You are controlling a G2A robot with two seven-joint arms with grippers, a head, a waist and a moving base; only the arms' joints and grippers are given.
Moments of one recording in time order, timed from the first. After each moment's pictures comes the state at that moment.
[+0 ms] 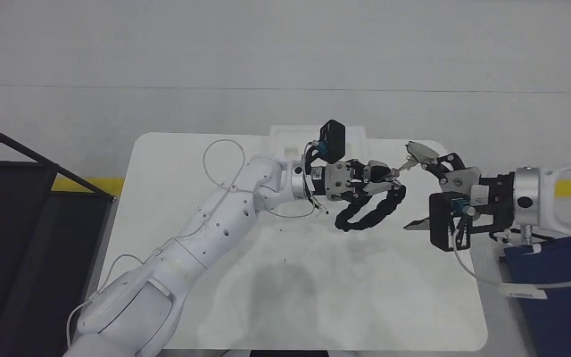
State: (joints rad) left arm 0.51 -1.44 -0.66 -1.04 0.88 -1.01 0.23; right arm -0.65 -0.37 1.06 -2.04 -0.96 -1.01 0.27
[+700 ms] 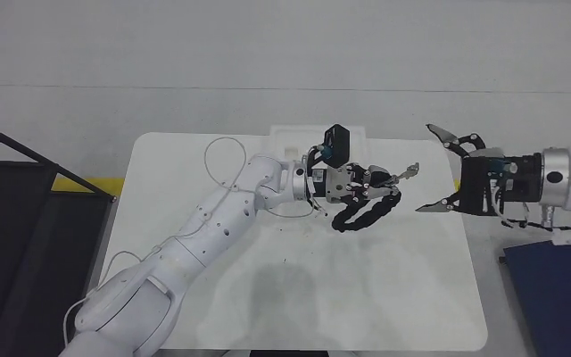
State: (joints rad) left arm 0.49 -1.43 -0.63 -1.03 0.92 -1.01 0.21; right arm -0.58 -0.34 1.03 -1.90 -0.78 -1.00 0.25
